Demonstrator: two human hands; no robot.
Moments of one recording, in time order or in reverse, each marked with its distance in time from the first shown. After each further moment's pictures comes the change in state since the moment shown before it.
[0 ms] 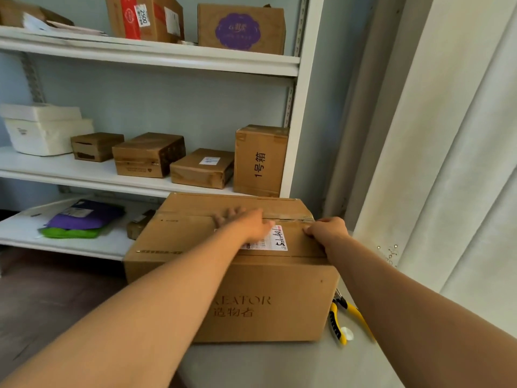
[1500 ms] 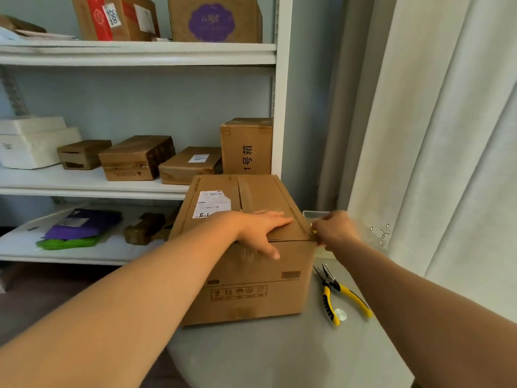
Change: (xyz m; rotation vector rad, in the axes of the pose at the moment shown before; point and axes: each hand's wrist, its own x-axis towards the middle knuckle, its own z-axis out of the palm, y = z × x) left_hand -0.030 0.039 -0.020 0.264 -0.351 0.532; right_hand 0.021 0.046 -0.026 -0.205 0.151 -0.158
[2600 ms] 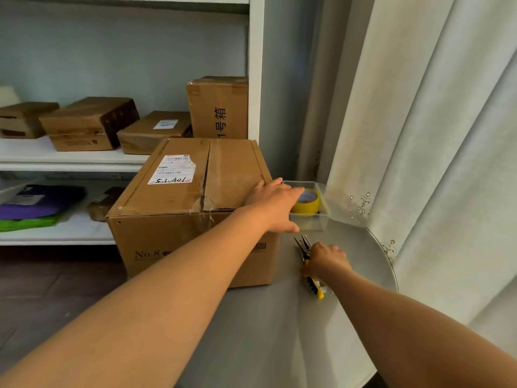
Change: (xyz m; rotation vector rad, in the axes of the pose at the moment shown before) left_hand 0.067 0.047 0.029 0.084 0.342 0.008; right_hand -0.002 0.101 0.038 -0.720 -0.322 0.168
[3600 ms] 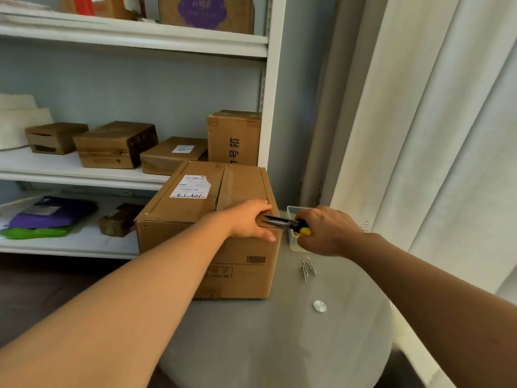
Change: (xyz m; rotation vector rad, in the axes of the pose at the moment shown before) left_hand -0.043 -0.054 -0.022 -0.331 -0.025 -0.082; right_hand -0.087 -0.031 -0.121 -0.221 0.376 -0.676
